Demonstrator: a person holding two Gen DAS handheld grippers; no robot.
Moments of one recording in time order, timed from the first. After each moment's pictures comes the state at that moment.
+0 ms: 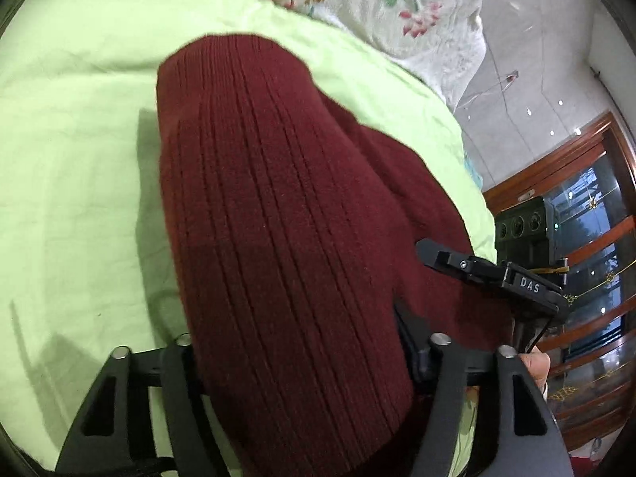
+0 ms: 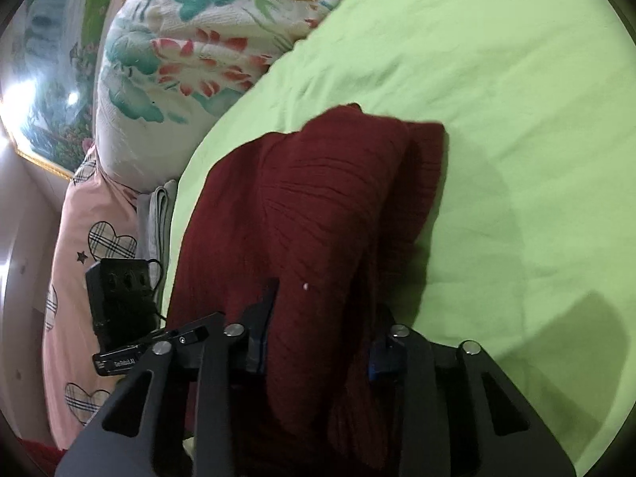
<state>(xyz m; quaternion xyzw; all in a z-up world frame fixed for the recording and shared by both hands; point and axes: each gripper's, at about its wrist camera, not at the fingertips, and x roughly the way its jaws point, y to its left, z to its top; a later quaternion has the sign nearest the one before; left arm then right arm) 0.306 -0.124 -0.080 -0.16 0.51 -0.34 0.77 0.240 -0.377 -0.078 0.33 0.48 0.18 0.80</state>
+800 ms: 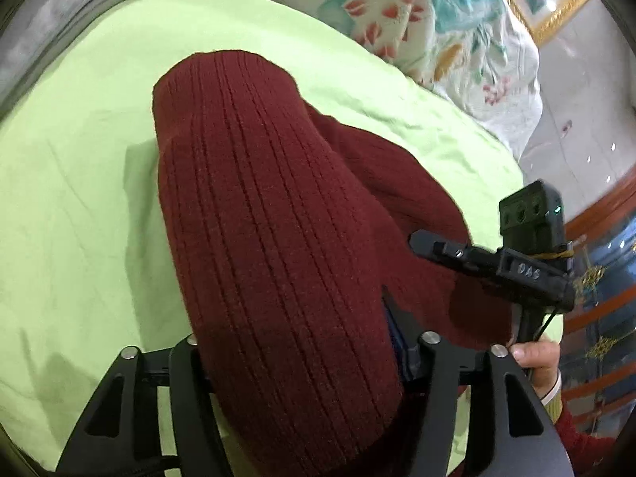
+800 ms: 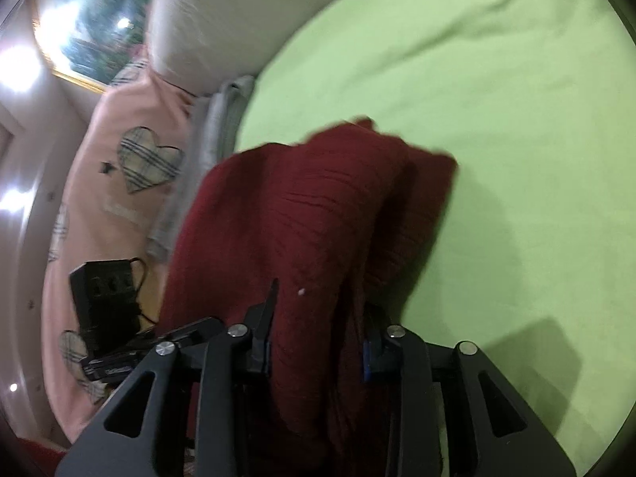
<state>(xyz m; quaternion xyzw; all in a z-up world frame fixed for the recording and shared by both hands) 0.225 0.103 -0.061 -0.18 0.48 -0.19 0.83 0.250 -0.142 -0.103 0.29 0.51 0.31 0.75</state>
